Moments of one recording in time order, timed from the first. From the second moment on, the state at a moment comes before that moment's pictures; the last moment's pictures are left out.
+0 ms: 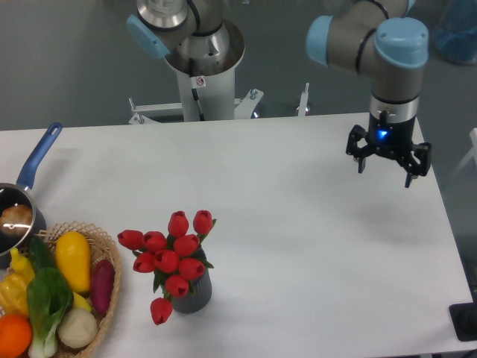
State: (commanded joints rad) arm 2.90 -1.88 -1.73 -0.85 1.46 1.48
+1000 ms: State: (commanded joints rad) arm 2.80 -1.74 -1.96 -0.84 0.92 1.39
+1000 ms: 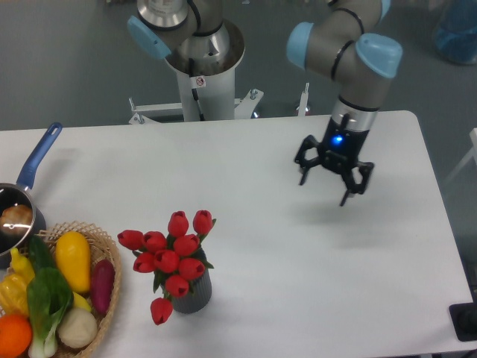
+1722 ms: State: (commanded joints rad) arm 2.58 -1.83 -1.87 -0.83 0.54 1.32
